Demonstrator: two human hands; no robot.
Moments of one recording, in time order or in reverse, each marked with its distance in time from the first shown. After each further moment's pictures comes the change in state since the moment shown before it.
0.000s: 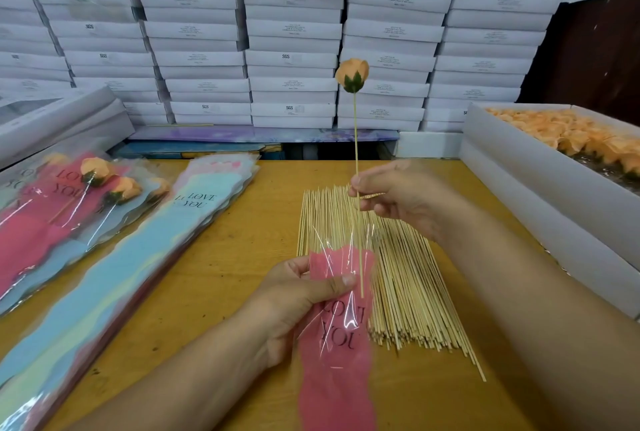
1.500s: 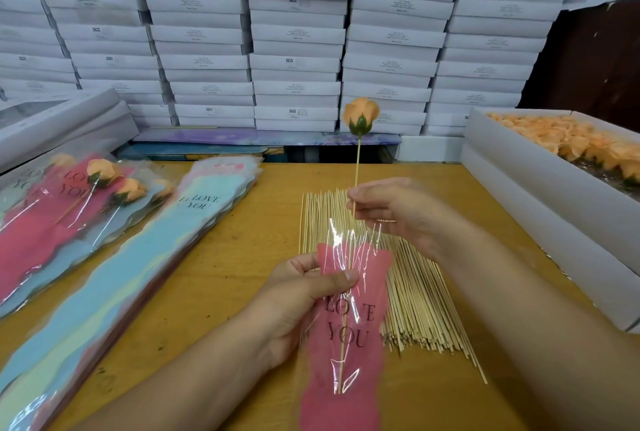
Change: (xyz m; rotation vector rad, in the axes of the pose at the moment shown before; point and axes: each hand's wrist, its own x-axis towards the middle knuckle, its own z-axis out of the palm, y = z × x) left_hand -0.010 0.009 0.008 -0.068 -0.007 0.051; right_hand -0.009 0.010 0.007 -0.045 -0.033 0.039
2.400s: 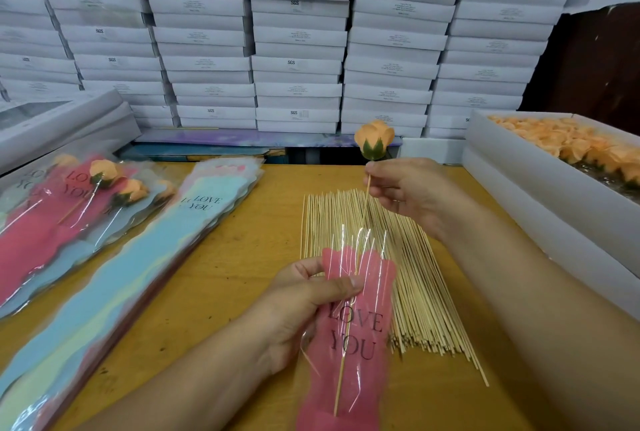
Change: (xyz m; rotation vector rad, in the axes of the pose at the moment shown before) left_hand -0.006 0.000 0.002 0.007 -0.023 -0.008; right_hand 0.012 -0.018 -0.009 0.148 0.150 -0.035
